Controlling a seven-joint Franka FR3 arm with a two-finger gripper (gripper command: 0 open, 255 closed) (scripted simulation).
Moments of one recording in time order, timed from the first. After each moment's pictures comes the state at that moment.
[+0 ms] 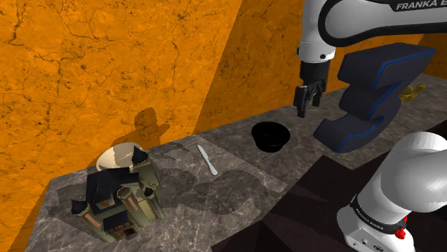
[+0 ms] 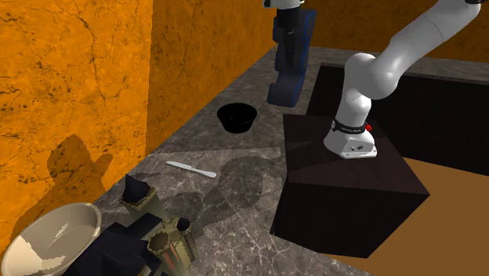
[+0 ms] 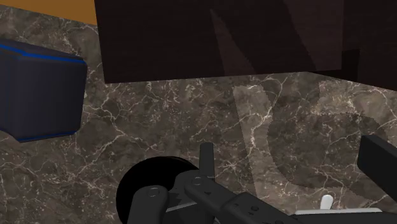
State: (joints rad) arm 0.02 -0.74 0.04 -2.45 0.03 1.56 0.04
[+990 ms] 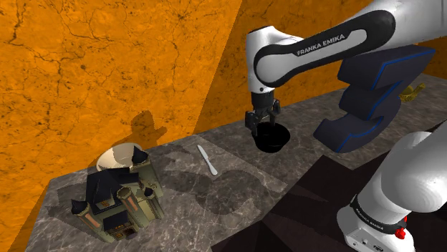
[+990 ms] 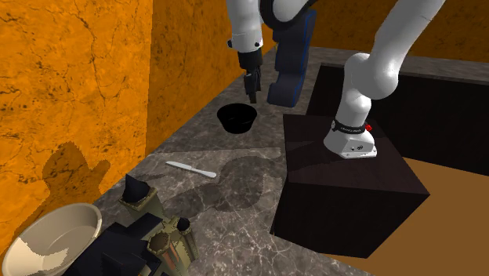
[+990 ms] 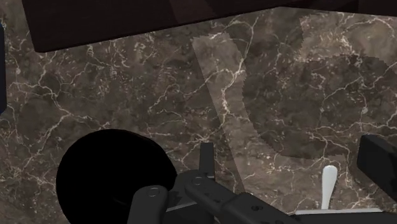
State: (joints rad) arm 0.03 -0.30 0.19 -2.36 0.07 1.90 0.29
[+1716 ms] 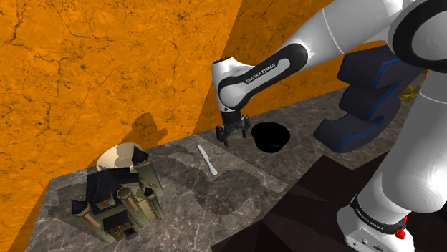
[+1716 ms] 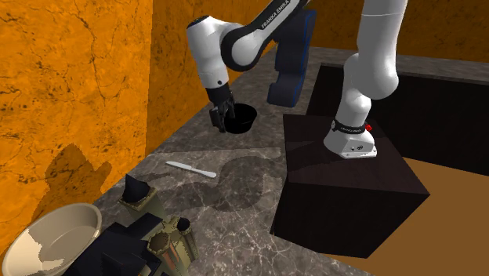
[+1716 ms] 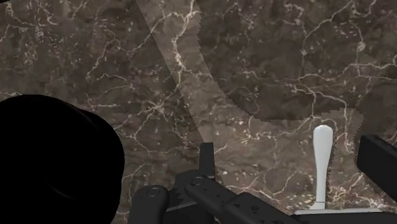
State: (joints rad) arm 0.05 0.15 0.24 -2.10 -0.01 2.06 0.50
